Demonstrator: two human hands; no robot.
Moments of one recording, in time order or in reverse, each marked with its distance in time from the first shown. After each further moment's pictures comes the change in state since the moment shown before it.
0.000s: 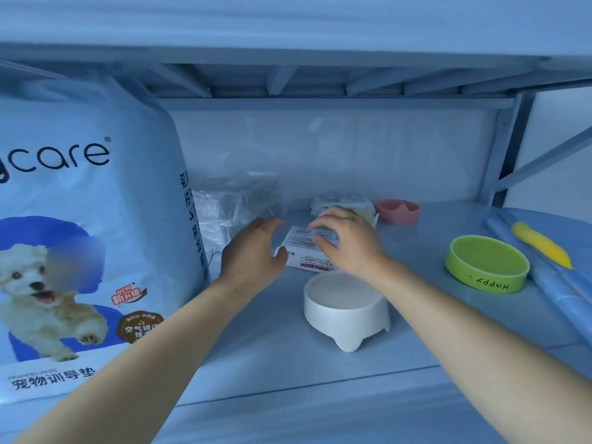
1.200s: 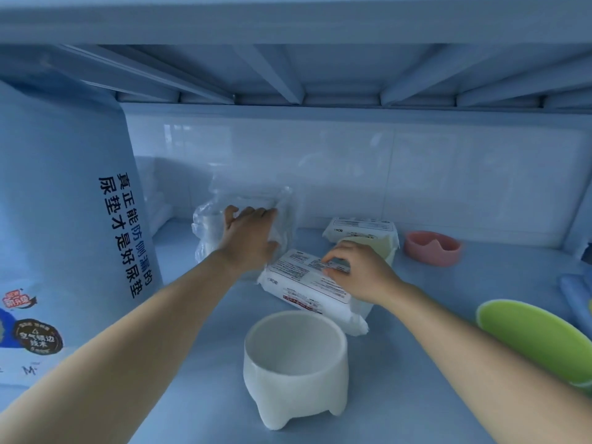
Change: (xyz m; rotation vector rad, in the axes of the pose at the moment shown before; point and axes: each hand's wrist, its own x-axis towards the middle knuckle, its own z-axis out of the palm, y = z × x) left_hand 0.094 0.002 0.057 0.549 0.000 -0.009; right_hand 0.042 0.130 0.023 0.157 -0.322 -0.105
